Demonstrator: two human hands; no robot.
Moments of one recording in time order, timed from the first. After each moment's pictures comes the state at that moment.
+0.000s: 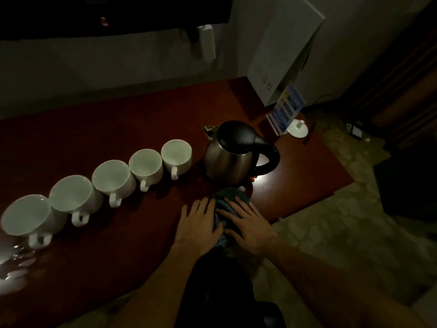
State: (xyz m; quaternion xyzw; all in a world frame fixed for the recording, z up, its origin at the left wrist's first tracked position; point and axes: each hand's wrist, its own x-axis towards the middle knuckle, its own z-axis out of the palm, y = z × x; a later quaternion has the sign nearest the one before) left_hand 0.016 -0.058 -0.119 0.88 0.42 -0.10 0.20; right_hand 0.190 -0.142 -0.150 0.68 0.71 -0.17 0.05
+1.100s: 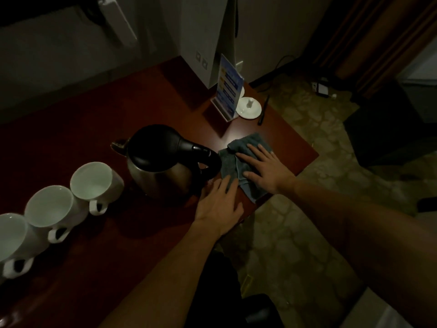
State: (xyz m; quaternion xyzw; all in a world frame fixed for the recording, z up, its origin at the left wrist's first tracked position) left_hand 0.208 -0.053 -0.131 0.92 0.29 -0.12 0.23; right_hand 0.417 -0.113 -0.157 0.79 0.57 -0.22 0.03
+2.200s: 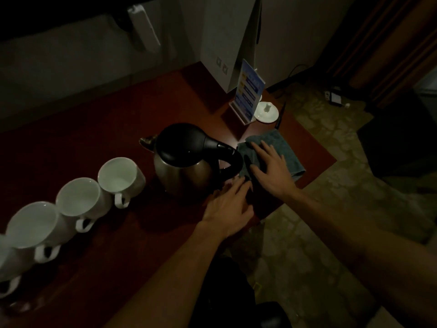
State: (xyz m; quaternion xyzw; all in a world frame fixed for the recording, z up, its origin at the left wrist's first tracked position) left_hand 0.182 -0.043 -0.125 0.92 0.26 -0.08 0.28; right_hand 0.368 -0.088 -0.149 0.84 0.46 -0.20 -0.18
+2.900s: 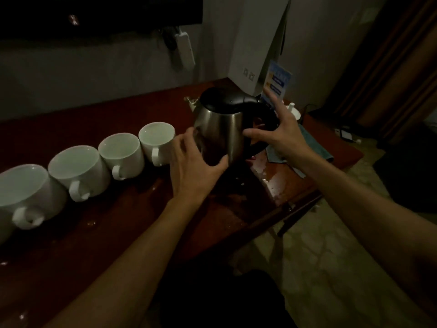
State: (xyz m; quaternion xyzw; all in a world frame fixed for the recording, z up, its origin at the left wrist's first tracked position) left_hand 0.065 -0.009 -0.142 0.79 0.46 0.32 0.25; right_hand 0.271 -0.070 -0.089 0.65 0.53 -0.19 -0.51
